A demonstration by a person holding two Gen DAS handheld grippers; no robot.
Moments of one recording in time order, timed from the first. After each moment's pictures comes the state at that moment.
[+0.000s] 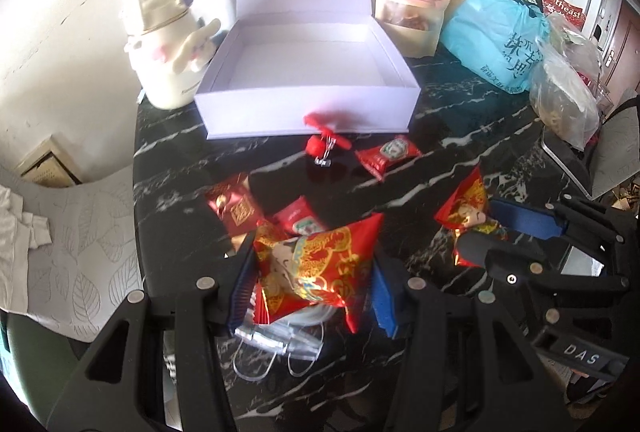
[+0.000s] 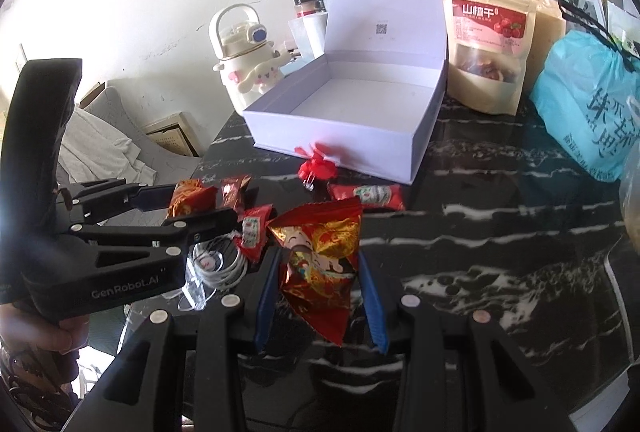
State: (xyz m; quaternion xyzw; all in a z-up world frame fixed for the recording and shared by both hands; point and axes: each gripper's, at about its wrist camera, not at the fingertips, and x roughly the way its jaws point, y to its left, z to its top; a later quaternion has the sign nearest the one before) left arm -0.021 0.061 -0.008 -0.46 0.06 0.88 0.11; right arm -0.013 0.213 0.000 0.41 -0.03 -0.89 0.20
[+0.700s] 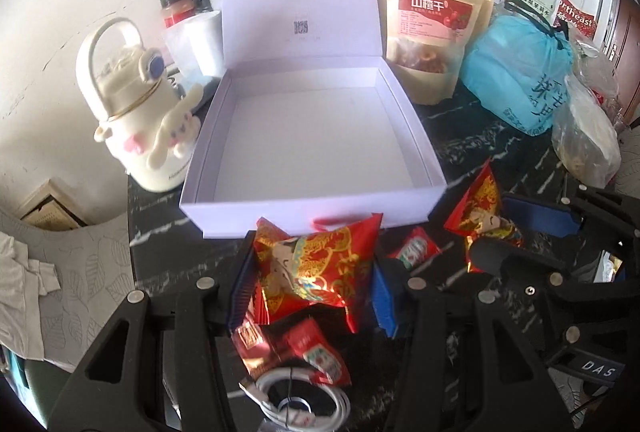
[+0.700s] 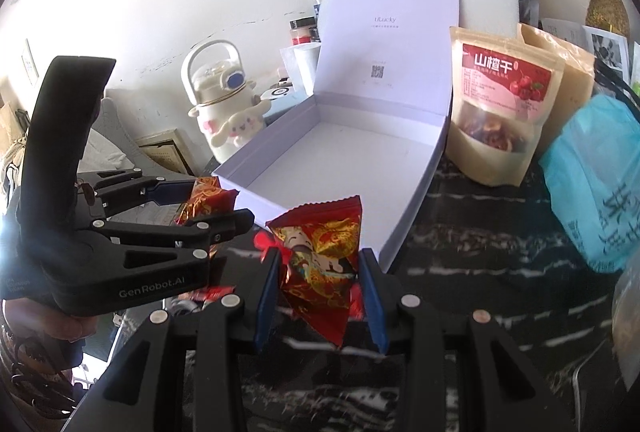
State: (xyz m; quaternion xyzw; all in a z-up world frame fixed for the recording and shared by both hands) left arm -0.111 0.085 0.016 -0.44 0.08 0.89 0.10; right arm -0.104 0.226 0.025 0.39 -0.01 -0.90 0.21
